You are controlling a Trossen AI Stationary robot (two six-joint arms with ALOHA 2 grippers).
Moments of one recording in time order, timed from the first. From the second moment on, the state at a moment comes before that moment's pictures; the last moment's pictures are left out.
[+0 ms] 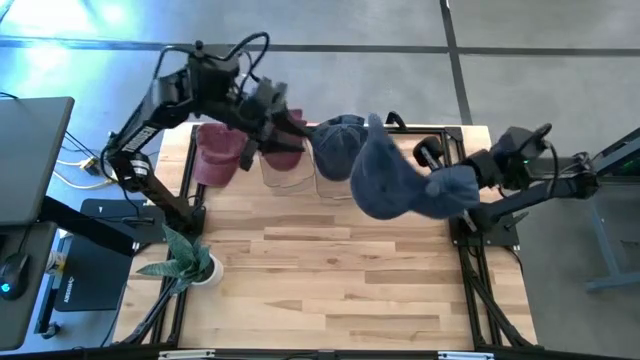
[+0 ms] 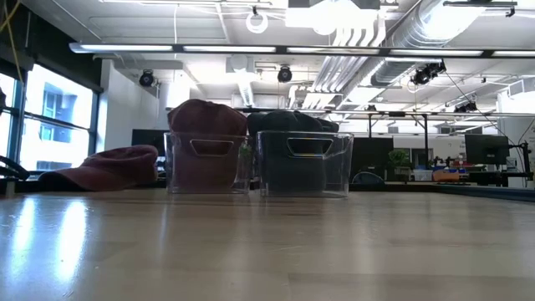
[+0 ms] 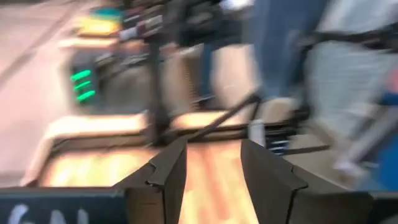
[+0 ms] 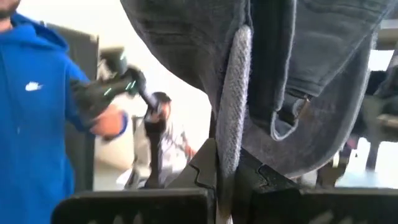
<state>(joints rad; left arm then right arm) 0.25 1.57 2.30 -0.99 0.49 0.03 0.15 0.97 1.23 0.04 -0.36 0.02</state>
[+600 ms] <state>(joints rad) 0.10 1.77 2.05 0.13 0.80 -0.48 0.12 0.92 1.11 0.40 -0.35 0.01</state>
